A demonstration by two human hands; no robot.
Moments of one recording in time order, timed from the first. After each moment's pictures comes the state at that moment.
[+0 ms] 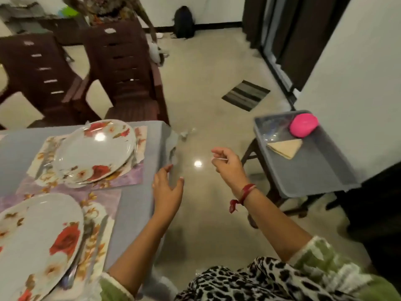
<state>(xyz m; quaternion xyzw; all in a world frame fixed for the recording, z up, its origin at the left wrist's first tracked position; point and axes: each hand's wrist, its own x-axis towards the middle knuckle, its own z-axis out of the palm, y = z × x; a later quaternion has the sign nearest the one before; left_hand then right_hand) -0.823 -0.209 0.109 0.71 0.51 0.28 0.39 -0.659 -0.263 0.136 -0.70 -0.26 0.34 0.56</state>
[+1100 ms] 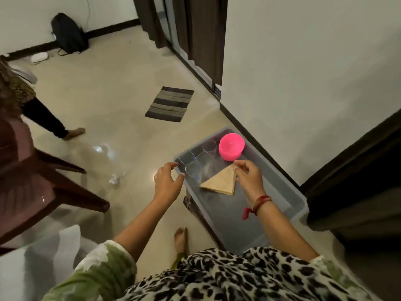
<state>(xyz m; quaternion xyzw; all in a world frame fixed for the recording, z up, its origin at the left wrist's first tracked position) -0.373 -0.106 0.054 0.84 0.36 0.07 0.40 -0.261 -0.298 0.055 -0.78 0.01 0.17 0.61</state>
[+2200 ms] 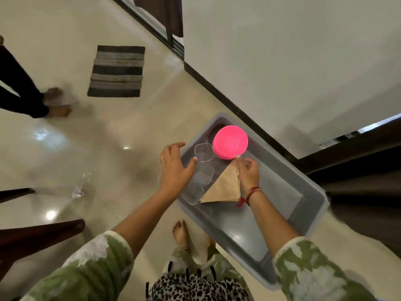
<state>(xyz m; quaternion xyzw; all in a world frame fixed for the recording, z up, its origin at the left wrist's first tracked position) -0.193 -0.014 -0.027 0.89 0.19 -0.02 0.41 -0.153 -0.210 -0.079 -0.76 0.33 0.16 0.55</state>
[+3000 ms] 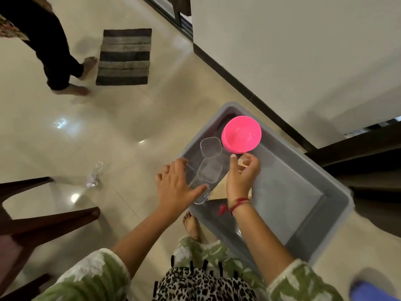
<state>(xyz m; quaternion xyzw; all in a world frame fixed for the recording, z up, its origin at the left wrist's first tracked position) -0.233 -0.014 -0.053 0.96 0.14 -0.08 0.22 -0.173 -0.155 -0.069 -0.76 0.29 -0.02 0.58</state>
